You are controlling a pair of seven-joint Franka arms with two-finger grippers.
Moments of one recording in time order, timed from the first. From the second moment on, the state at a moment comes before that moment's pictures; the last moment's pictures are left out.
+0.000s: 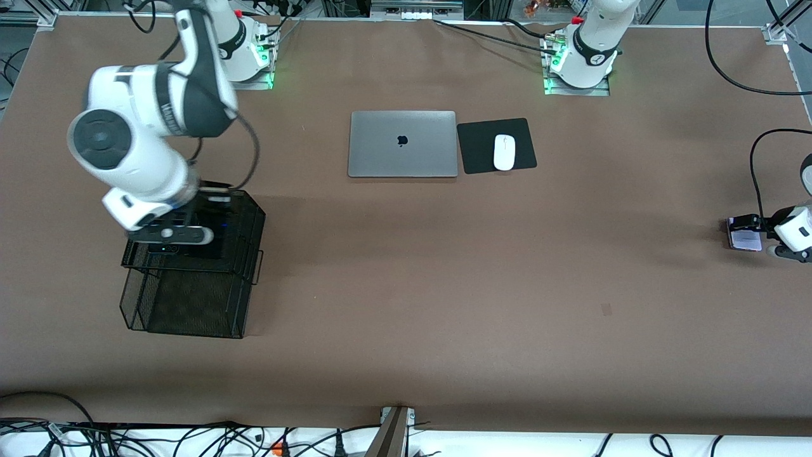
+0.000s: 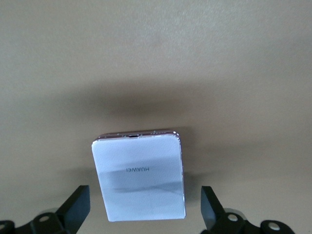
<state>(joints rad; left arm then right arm) 0.87 0.72 -0.33 -1.66 0.43 2.18 0.50 0.98 0.35 -0.87 -1.74 0.16 1.87 0.07</state>
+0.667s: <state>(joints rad) 0.89 0.77 -0.33 -1.67 0.43 2.27 0.50 0.99 0.37 -0.88 -1.96 0.19 2.08 0.02</state>
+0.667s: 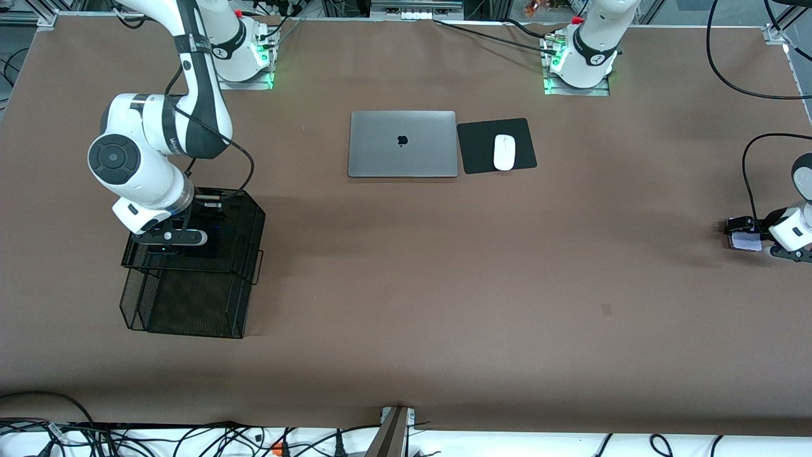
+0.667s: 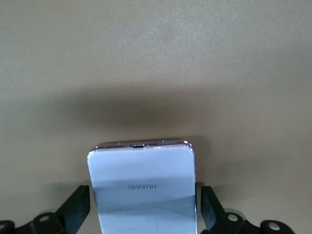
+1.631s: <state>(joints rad) 0.65 0.64 -0.40 -1.53 0.43 1.90 0.50 0.99 0.38 -0.92 -1.67 0.25 1.77 0.01</state>
